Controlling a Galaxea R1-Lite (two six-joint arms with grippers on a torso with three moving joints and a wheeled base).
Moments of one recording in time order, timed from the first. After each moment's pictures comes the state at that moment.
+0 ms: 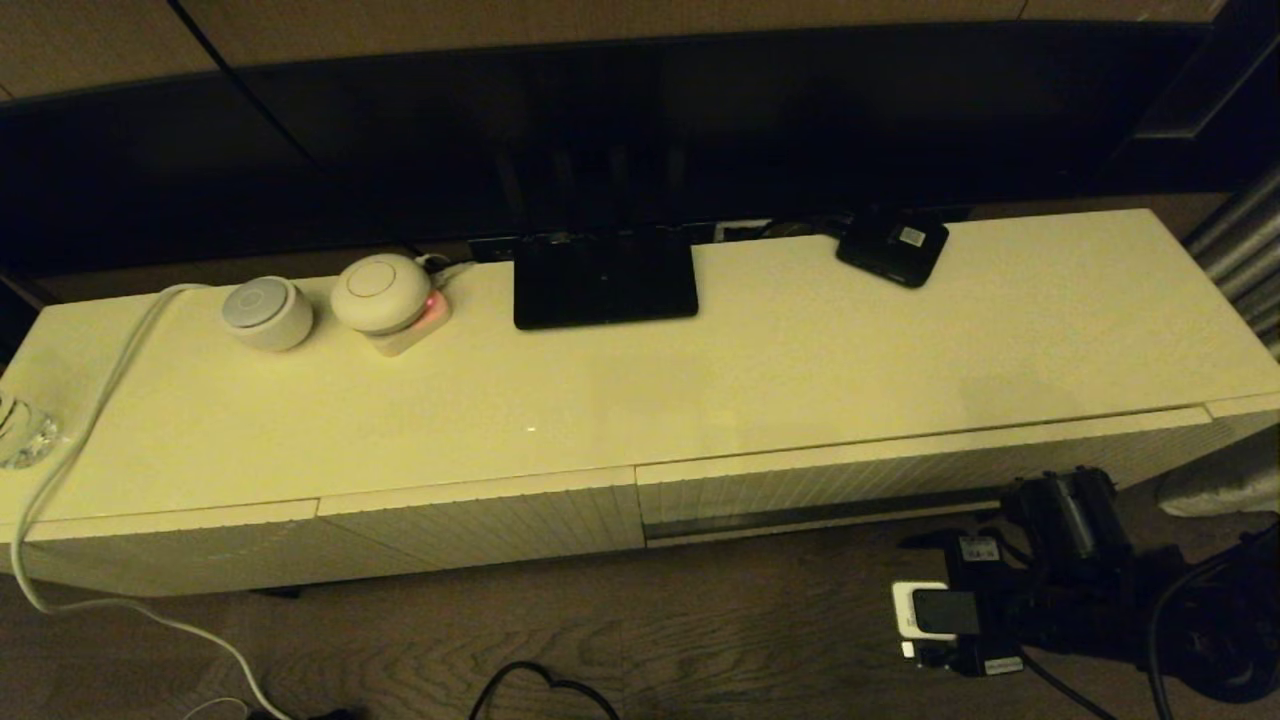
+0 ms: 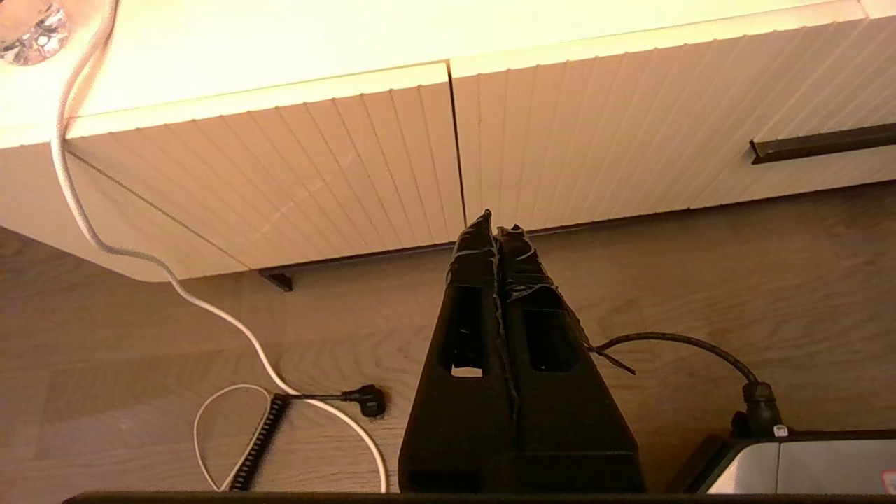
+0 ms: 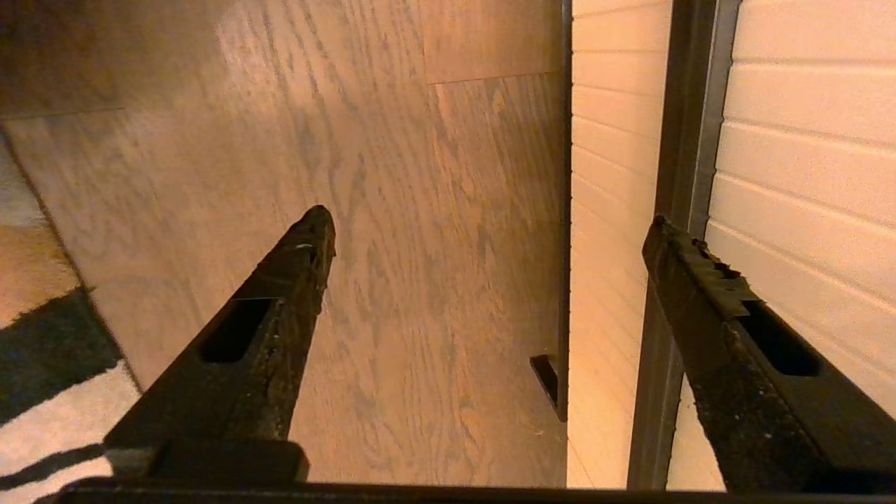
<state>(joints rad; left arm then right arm) 0.00 0.00 0.00 0.00 -0.01 0.05 0.23 1.90 -0.52 -0.57 0.12 -1.35</state>
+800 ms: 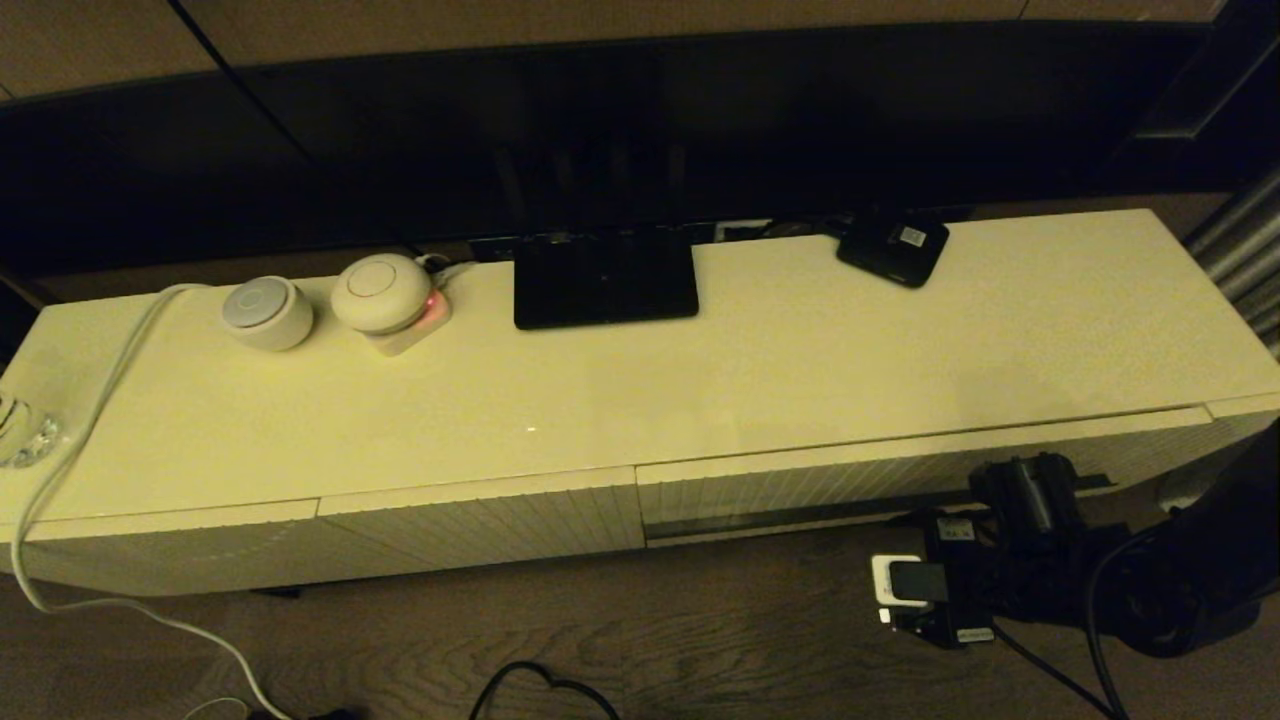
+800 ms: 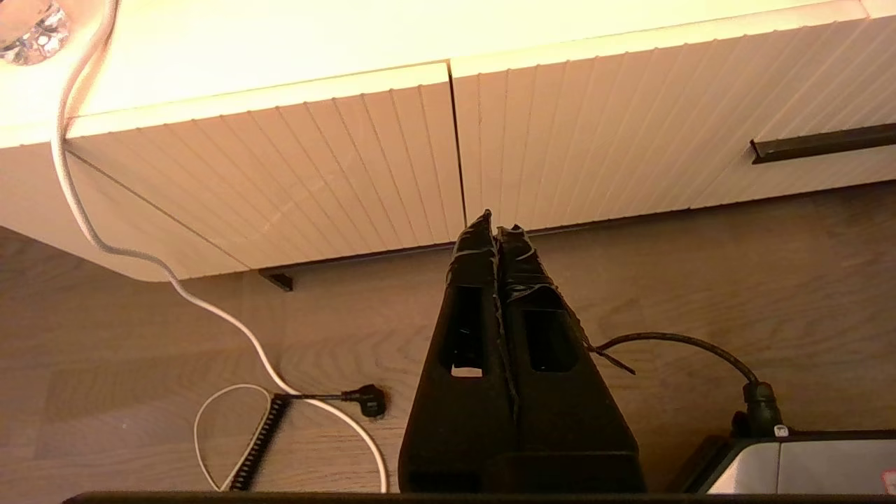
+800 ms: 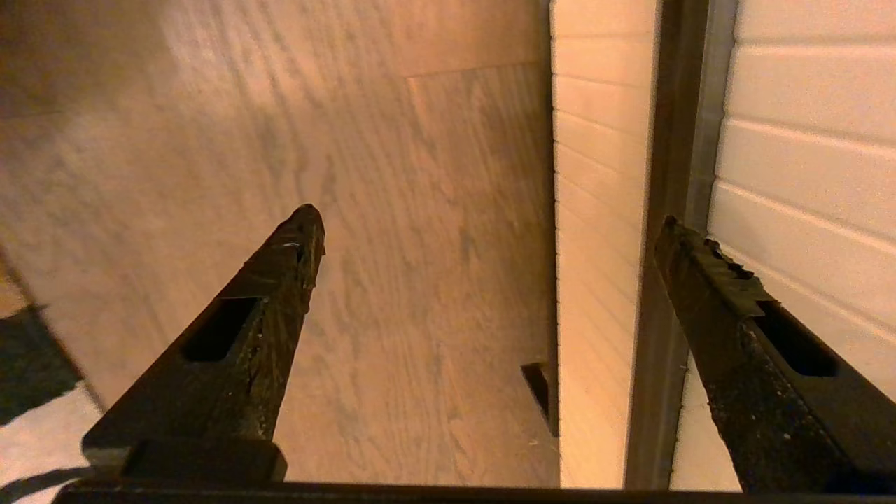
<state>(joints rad) 0.00 0.00 0.00 0.00 -0.01 0.05 0.19 2.02 -0.64 -0.58 0.12 -1.35</state>
